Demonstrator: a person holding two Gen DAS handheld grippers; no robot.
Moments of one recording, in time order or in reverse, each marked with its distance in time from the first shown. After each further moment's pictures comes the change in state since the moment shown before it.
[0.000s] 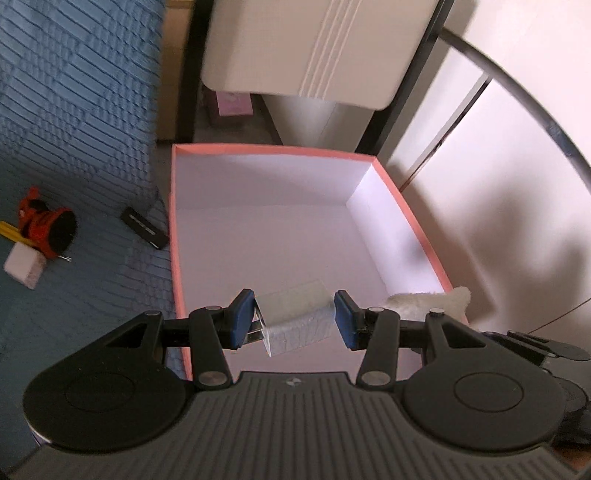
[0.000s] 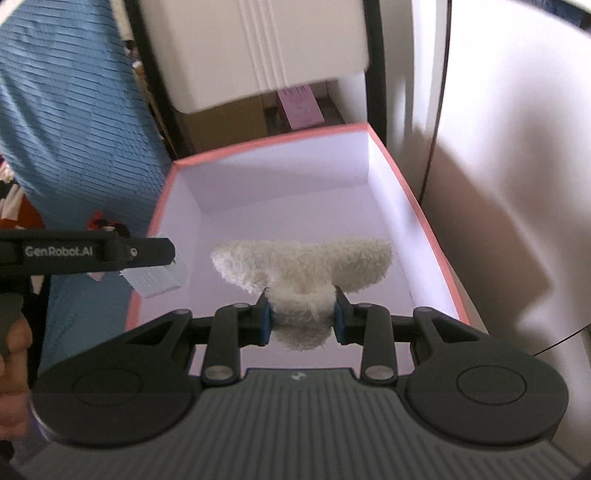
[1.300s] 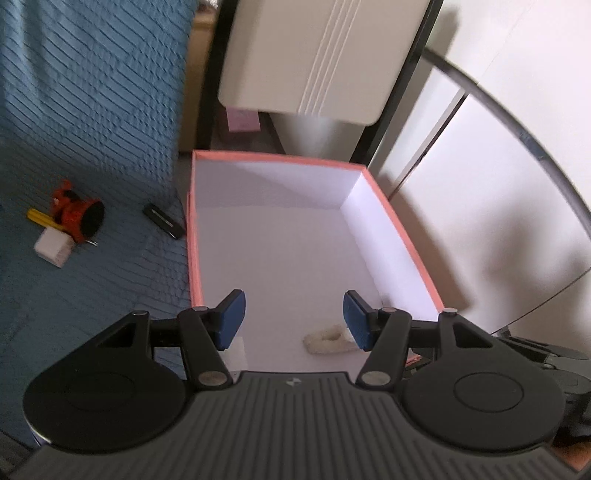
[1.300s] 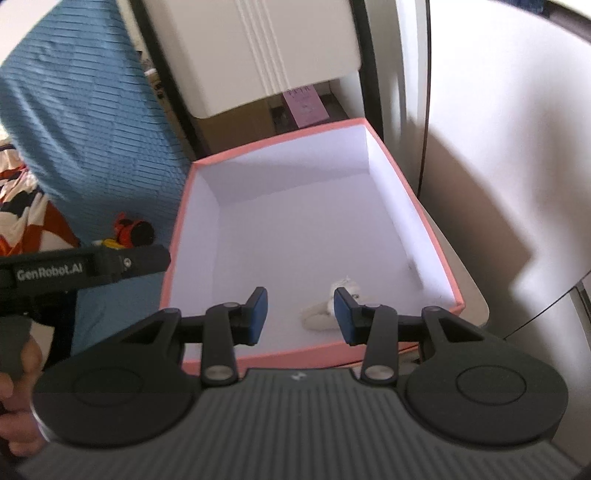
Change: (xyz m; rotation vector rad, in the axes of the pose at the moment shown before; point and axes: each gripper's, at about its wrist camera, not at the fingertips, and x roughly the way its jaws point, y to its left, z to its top) left arm -0.082 -0.010 -0.040 -0.018 -0.086 0.025; right arm -0.056 0.005 -0.021 0.027 -0.018 0.045
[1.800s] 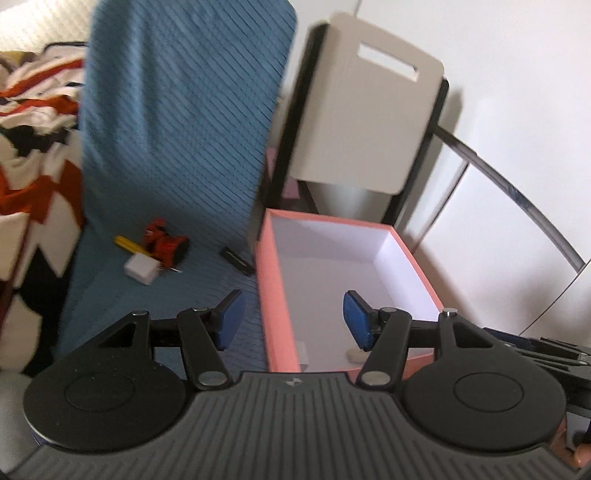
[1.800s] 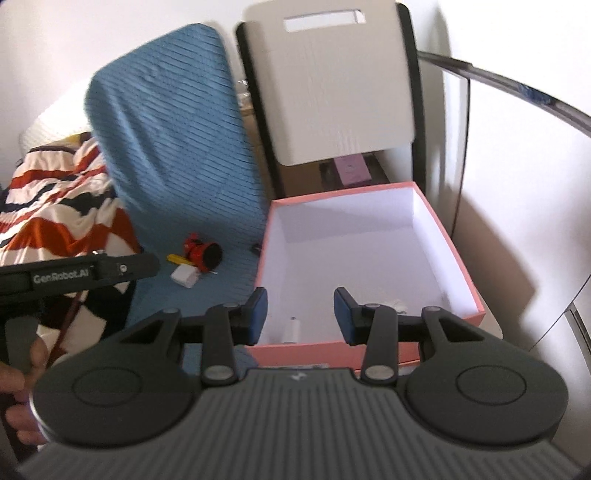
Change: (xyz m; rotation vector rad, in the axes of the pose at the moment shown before) left arm -0.148 0.038 -0.065 -0.041 -0.248 0.103; right arm -0.089 0.063 -0.042 -0.127 -0.194 0.087
